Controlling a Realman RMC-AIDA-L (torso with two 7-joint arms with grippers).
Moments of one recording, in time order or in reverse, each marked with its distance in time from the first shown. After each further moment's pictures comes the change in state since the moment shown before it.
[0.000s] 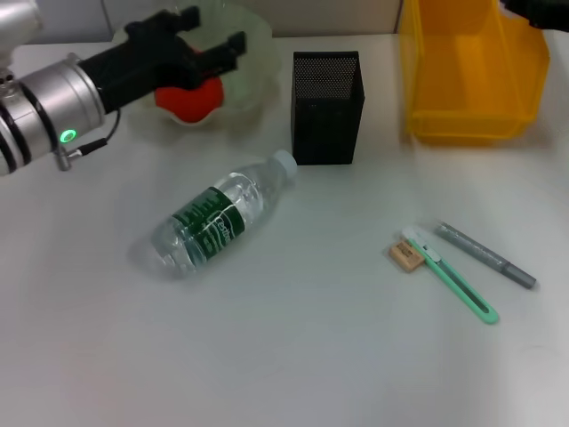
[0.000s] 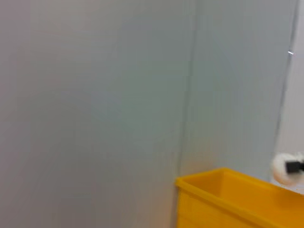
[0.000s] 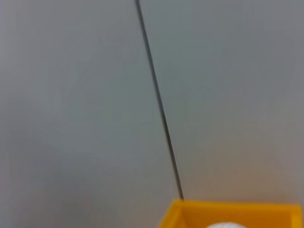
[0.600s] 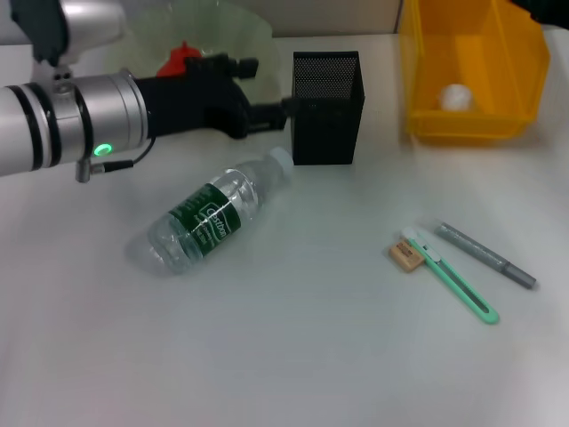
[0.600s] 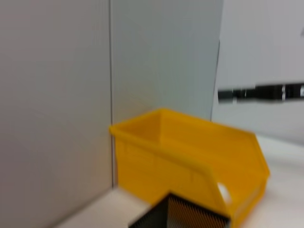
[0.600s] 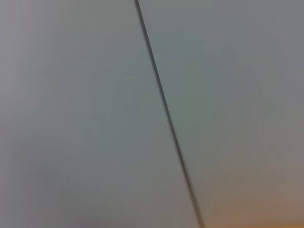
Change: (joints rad) left arm 0.069 0.001 0.185 0.367 0.476 -0.016 -0.487; right arm -0.009 -0.004 0.032 0.155 0.312 -0.108 -0.285
